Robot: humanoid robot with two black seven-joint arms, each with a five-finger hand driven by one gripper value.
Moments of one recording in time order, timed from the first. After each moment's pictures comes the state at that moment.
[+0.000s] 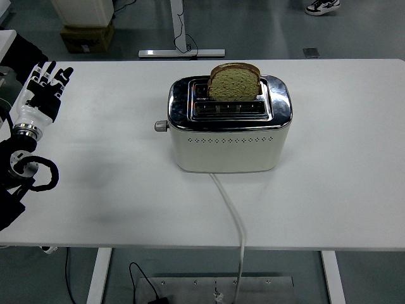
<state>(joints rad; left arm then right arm) -0.75 0.36 -0.70 -0.54 -0.13 -0.23 -0.41 0.03 0.00 0.26 0.07 -0.30 0.06 0.12</state>
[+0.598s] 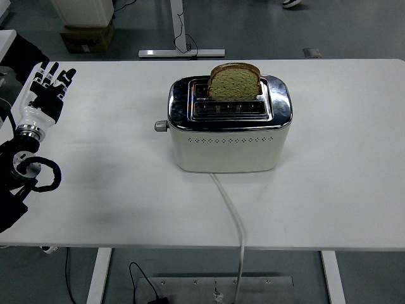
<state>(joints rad) -0.76 0.35 -0.70 -0.54 -0.13 -0.22 -0.41 0.03 0.00 0.26 0.07 -0.30 0.06 0.12</state>
